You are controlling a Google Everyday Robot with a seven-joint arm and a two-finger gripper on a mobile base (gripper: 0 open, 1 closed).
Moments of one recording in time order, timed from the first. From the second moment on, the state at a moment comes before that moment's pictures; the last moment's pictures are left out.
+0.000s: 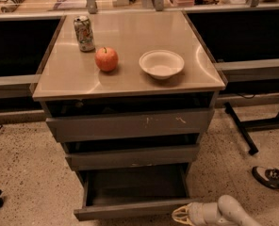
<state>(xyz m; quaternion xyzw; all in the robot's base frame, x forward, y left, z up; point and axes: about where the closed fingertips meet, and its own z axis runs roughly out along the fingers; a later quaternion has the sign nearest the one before) 0.430 -0.182 0.171 -0.67 0.59 0.24 0.39</state>
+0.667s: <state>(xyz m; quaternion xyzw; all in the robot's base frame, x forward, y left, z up) 0.458 -0.184 0.154 -0.61 0.62 0.16 0.48</state>
